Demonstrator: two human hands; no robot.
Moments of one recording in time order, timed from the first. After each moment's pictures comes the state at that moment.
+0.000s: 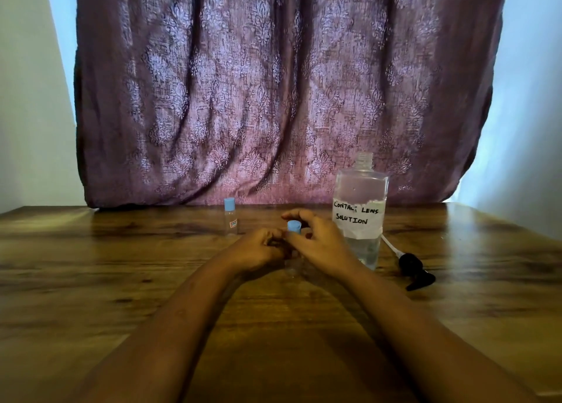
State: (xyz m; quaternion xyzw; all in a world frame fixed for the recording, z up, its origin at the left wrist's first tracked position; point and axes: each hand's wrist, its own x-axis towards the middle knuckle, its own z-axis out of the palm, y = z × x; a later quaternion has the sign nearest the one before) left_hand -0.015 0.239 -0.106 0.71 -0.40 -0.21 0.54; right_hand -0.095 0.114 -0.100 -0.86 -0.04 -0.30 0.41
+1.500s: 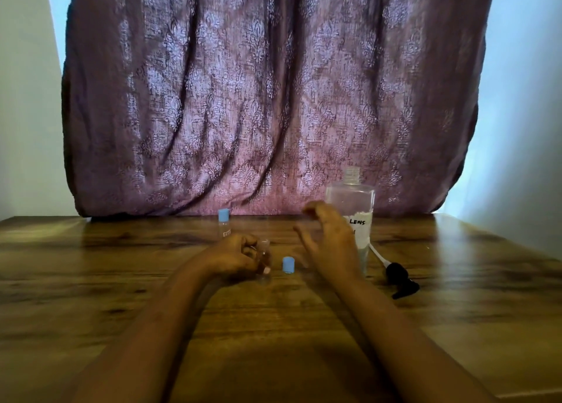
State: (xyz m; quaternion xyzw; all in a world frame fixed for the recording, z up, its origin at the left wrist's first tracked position) left_hand 0.016 0.260 -0.104 0.76 -0.36 -0.21 0.50; right_hand -0.107 0.103 -0.095 -0.83 0.02 -0.52 0.21
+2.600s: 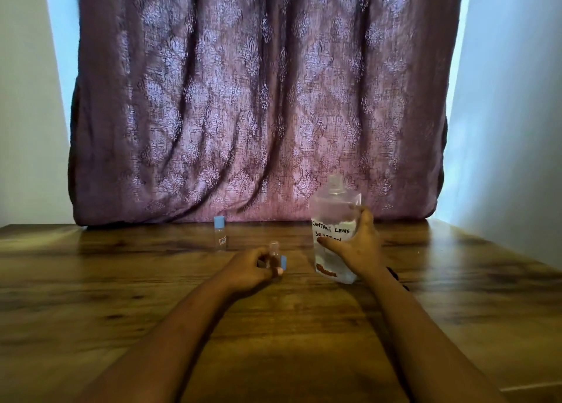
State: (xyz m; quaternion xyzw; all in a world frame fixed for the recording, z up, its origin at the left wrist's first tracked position) left_hand -0.021 0.233 -0.117 0.81 -0.36 -0.09 0.46; right_hand -0.127 0.043 -0.091 -0.80 0.11 -0.44 0.40
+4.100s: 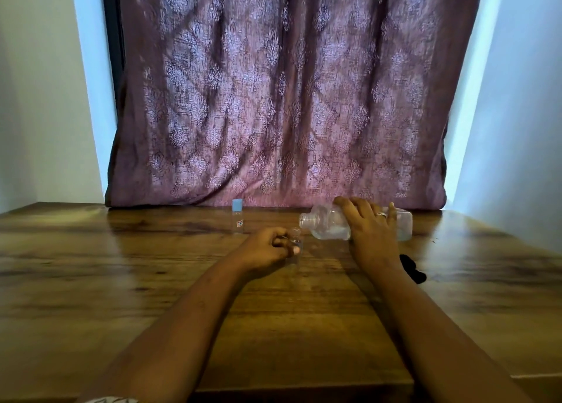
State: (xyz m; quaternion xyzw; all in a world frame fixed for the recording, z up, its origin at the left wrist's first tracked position) left_hand -0.010 0.235 -0.121 0.71 -0.36 -0.19 0.58; right_hand -0.120 0.058 -0.104 -0.89 0.13 -0.44 -0.07
